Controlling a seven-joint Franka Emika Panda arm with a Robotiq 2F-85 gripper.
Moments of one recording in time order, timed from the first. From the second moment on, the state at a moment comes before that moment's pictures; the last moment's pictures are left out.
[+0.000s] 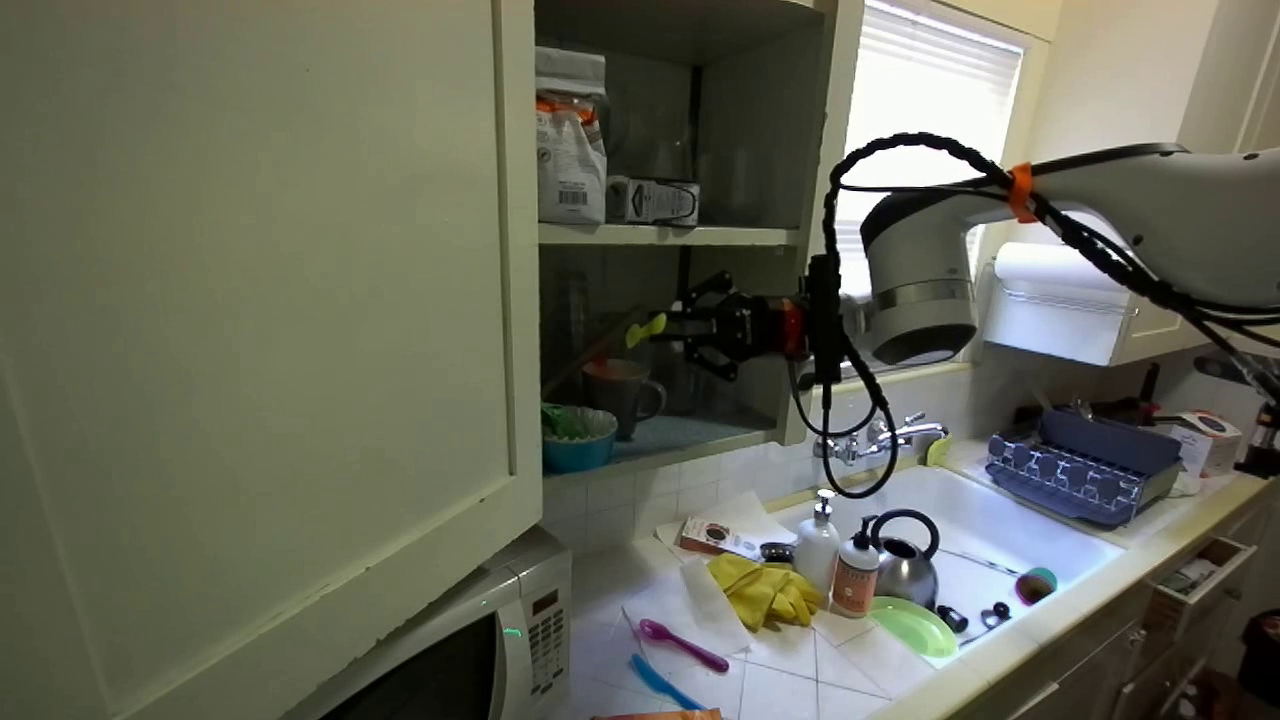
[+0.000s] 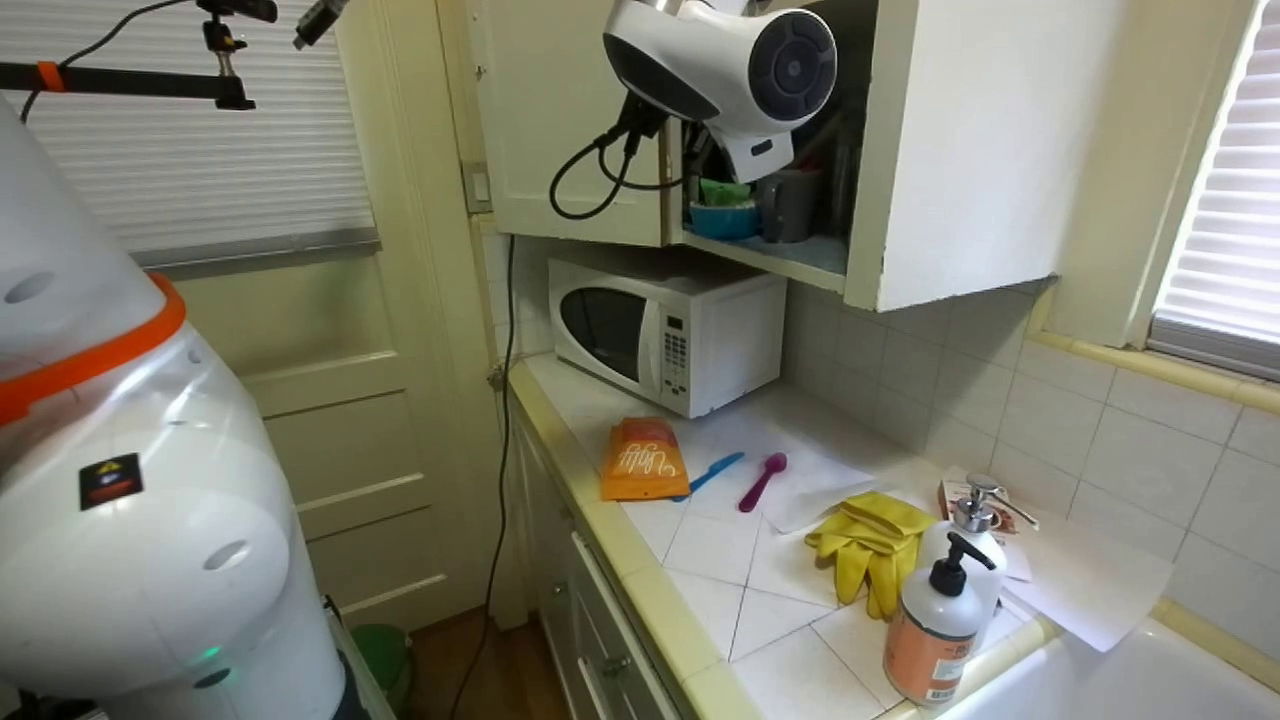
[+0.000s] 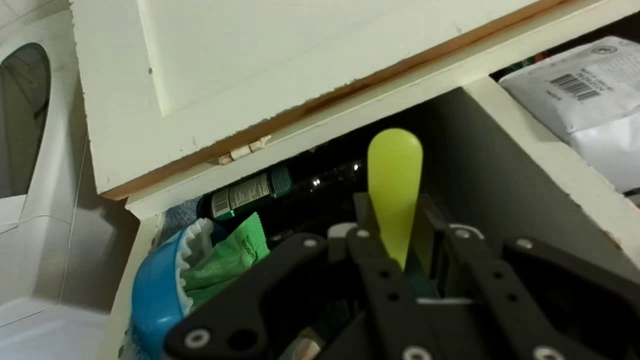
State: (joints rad) arm -0.06 -0.28 -0.03 -2.23 1.80 2.12 -0.05
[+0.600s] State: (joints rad) arm -0.06 -0.20 -0.01 -2.19 1.88 2.16 0.00
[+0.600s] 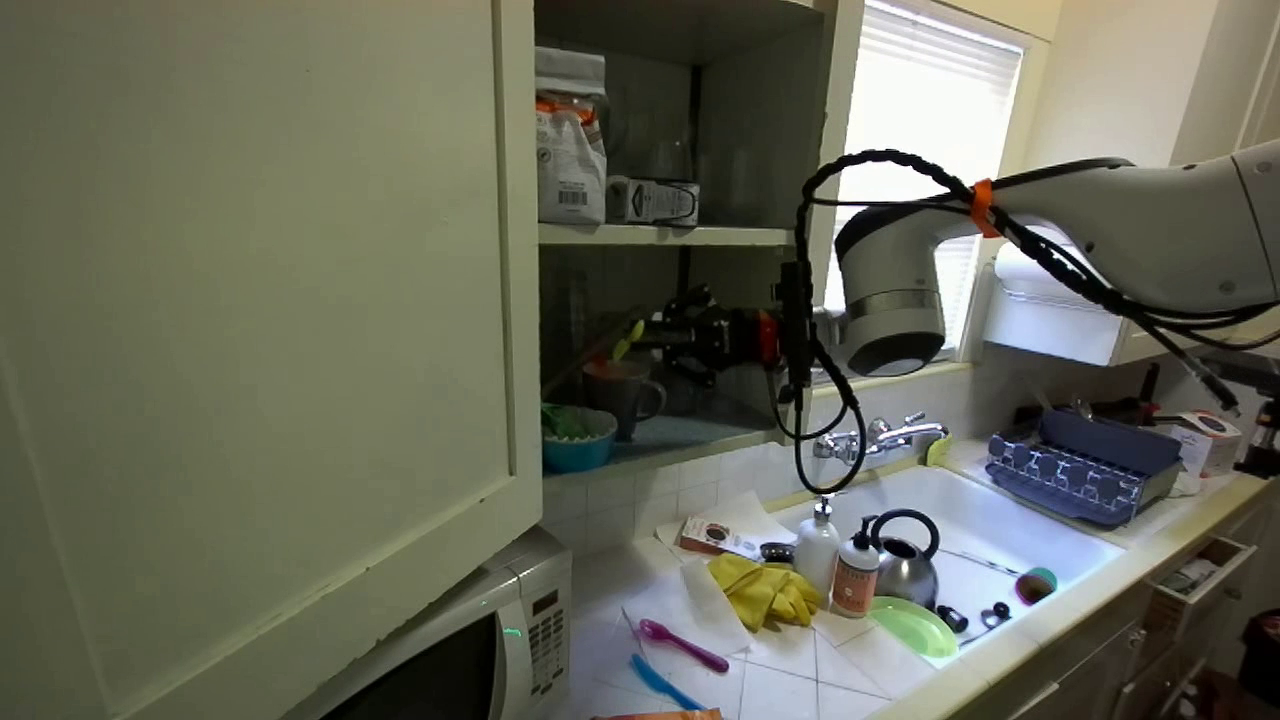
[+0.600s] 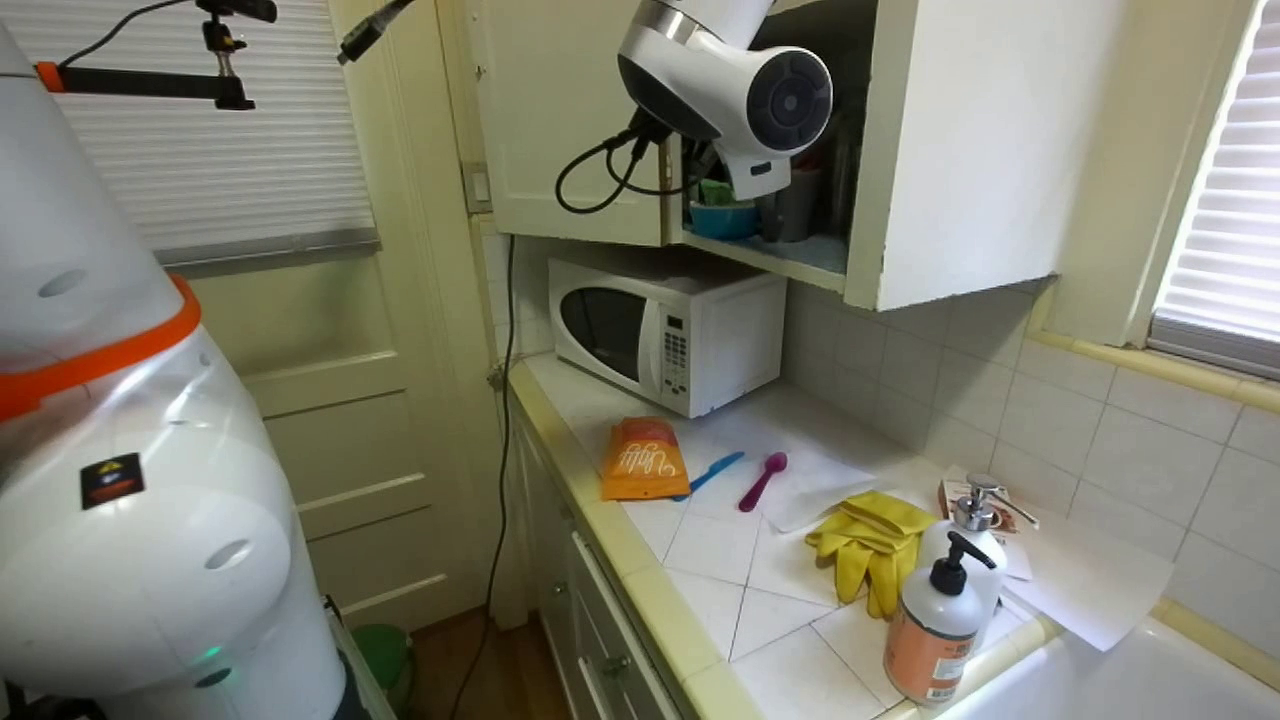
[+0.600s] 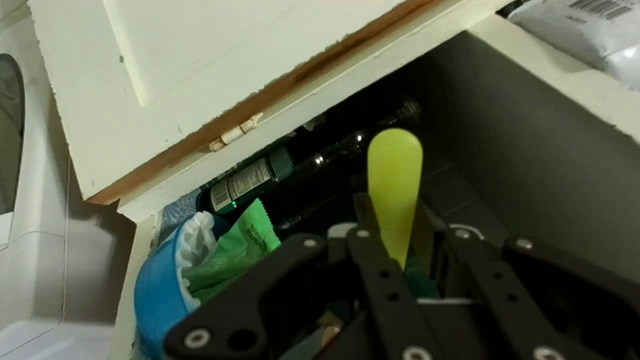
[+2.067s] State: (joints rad) arm -0.06 -0.10 -0.02 -2.13 1.98 2.16 0.14
